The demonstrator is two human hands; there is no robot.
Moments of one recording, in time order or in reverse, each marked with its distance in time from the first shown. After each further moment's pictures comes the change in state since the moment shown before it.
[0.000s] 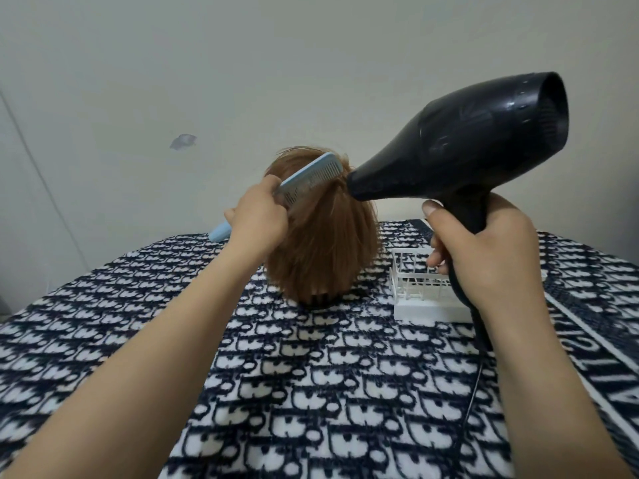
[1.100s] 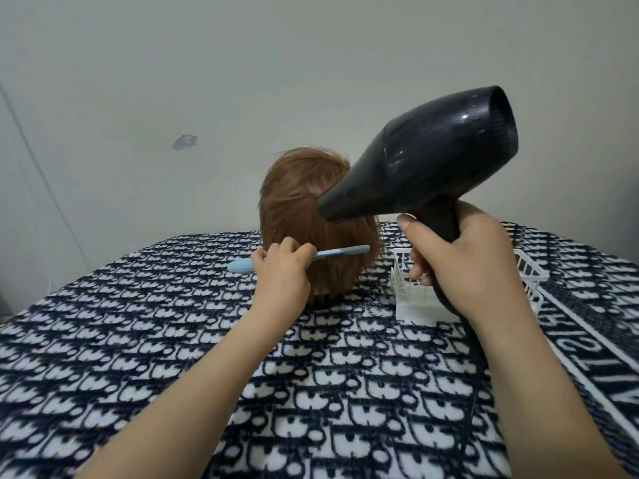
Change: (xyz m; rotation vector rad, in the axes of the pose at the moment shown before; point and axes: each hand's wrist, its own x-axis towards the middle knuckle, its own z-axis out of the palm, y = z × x) left_hand -0.069 -0.041 0.053 0.336 -0.019 0.358; right_hand -0.007 -0.005 0.012 -0.028 -0.147 0.003
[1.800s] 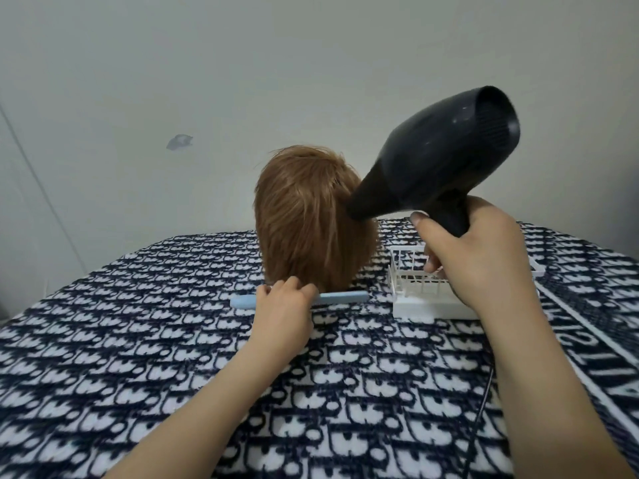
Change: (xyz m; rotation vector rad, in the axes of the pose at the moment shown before) left_hand -0.042 0.004 0.005 0.091 -0.288 0.072; right_hand 0.007 0.007 -0.011 -0.194 0.078 0.031
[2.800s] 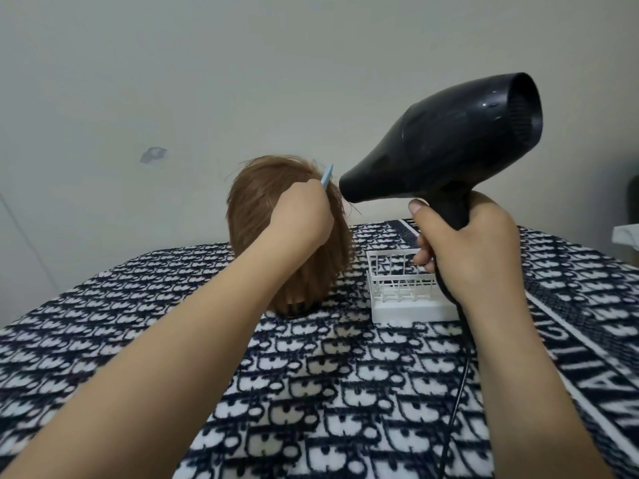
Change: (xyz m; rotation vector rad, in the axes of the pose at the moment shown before) left_hand 0.118 0.071 -0.113 -0.092 0.037 -0.154; right_hand 0.006 0.007 -0.018 0.187 0.119 0.064
